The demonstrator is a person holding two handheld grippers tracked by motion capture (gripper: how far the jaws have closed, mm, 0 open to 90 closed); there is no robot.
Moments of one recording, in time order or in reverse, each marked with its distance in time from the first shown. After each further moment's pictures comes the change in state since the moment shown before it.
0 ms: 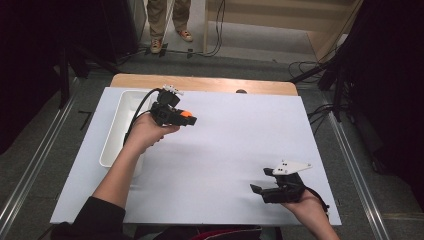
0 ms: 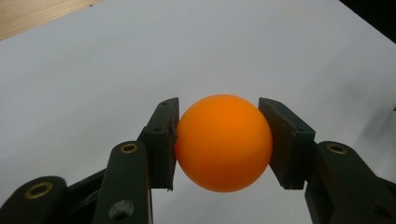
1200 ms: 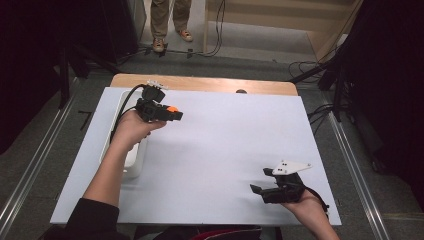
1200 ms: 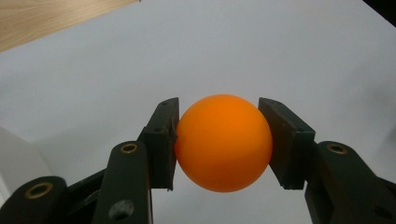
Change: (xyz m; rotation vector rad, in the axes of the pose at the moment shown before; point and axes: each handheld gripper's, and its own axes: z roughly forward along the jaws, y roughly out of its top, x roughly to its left) left arm 0.026 -0.007 -0.025 -0.003 0.062 -0.046; right arm 0.000 0.000 0.000 0.003 0.003 0.002
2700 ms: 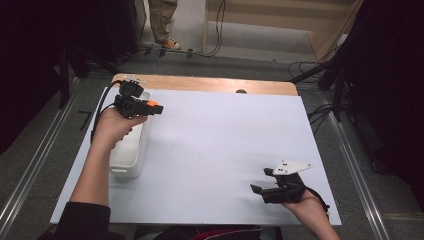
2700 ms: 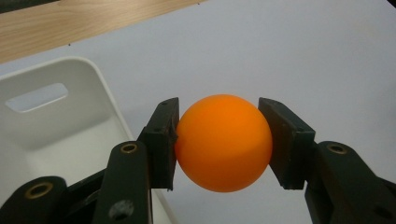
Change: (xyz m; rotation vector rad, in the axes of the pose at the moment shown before) left arm 0.033 -0.012 -0.035 -0.032 0.117 -0.079; right arm 0.000 0.000 -0.001 0.000 -0.001 -0.001
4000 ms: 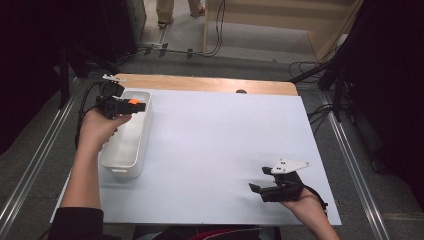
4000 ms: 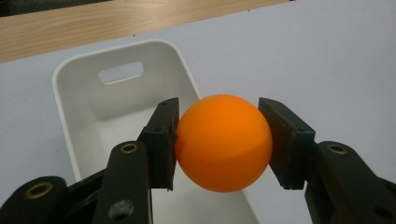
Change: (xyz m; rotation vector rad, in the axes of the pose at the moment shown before) left arm 0.030 -0.017 -0.022 -0.041 0.110 -0.080; right arm 0.000 0.005 0.003 -0.001 0.007 -0.008
